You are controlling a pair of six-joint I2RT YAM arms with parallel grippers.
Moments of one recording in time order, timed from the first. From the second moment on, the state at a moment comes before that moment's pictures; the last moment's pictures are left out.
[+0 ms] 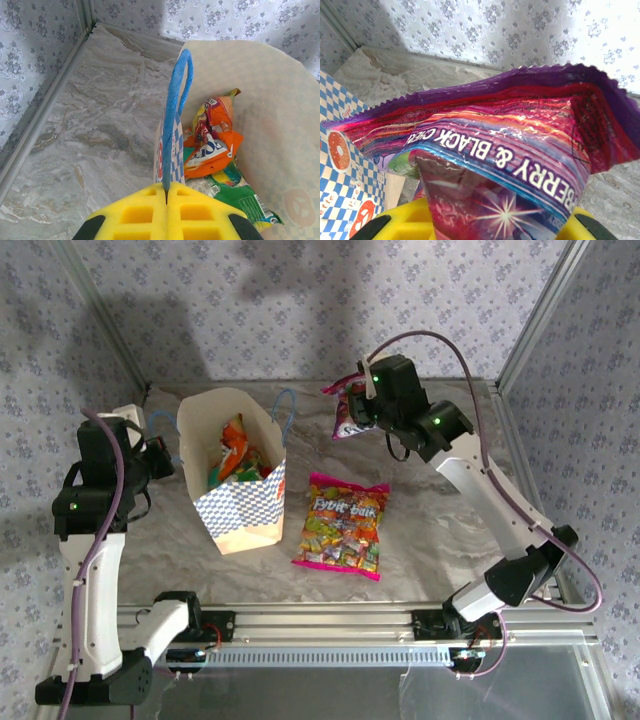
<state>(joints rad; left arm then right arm) -0.01 0.94 1.38 -1.05 -0.05 -0.27 0.62 1.51 1.76 -0.80 0.19 0.20</state>
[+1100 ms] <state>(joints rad) 0.02 0.86 1.29 -1.07 -0.10 -0.25 0.89 1.45 2.00 -0.85 0.36 0.16</state>
